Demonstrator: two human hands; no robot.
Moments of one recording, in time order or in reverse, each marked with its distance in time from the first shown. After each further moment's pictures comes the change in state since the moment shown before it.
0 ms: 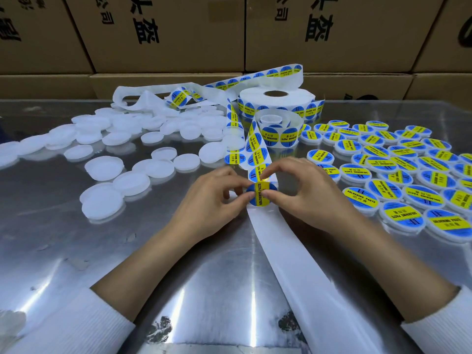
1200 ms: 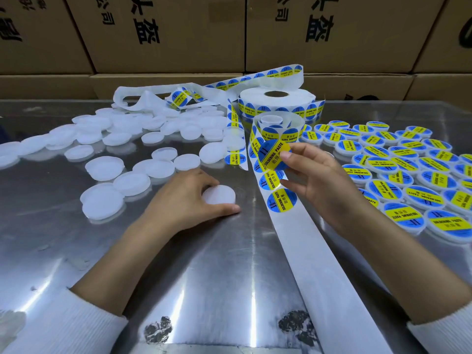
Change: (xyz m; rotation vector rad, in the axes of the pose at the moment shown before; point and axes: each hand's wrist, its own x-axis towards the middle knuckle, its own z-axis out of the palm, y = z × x) left_hand 0.001 -0.023 -0.027 0.353 -0.169 -0.281; right_hand 0.007 -0.015 -0.012 1.039 0.075 0.478
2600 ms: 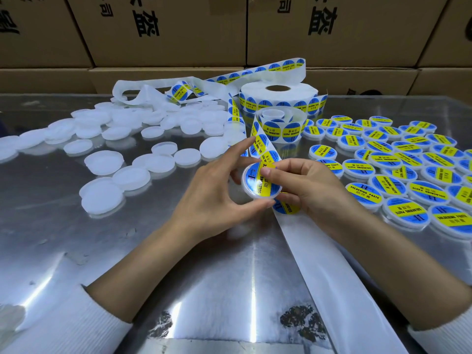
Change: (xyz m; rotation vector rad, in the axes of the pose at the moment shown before) left_hand -0.012 0.042 0.012 -0.474 0.266 0.392; right_hand -0.009 0.006 0.016 -0.130 -0.044 0.119
